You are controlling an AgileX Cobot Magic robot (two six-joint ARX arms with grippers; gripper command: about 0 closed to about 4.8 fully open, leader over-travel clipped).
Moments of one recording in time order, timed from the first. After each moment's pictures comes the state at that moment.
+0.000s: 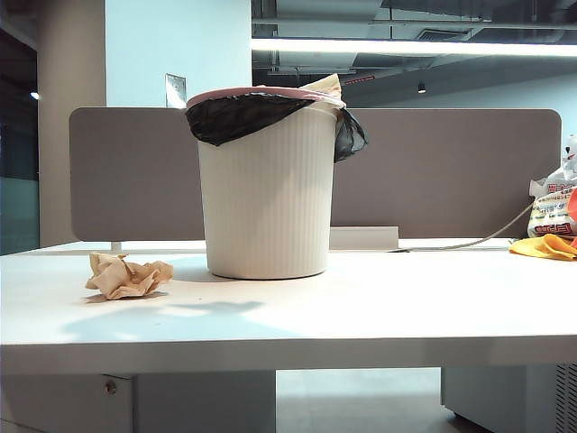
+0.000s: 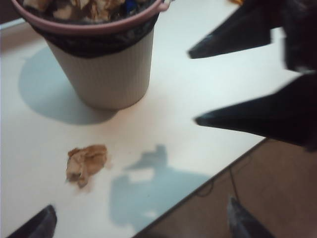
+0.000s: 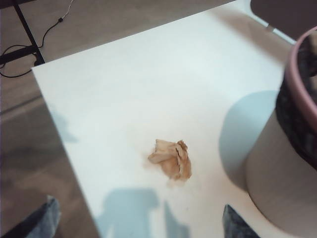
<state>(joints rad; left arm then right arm) -0.51 0.99 1.53 -1.09 0.06 -0.02 0.76 1.58 1.65 -0.53 -0.25 -0.13</state>
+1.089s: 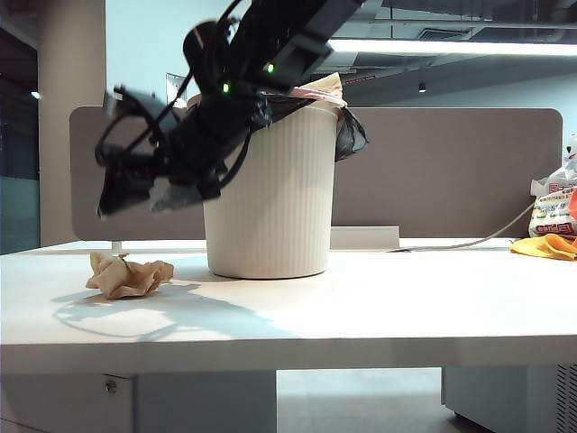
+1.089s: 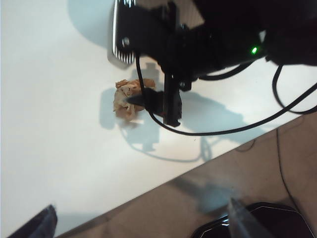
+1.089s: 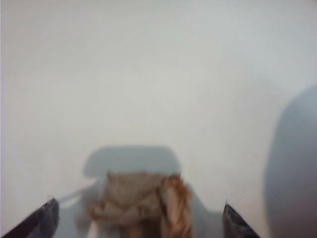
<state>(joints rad) -0.51 1.00 1.47 -1.23 -0.13 -0.06 0.77 2.30 1.93 -0.20 -0.29 -0.24</state>
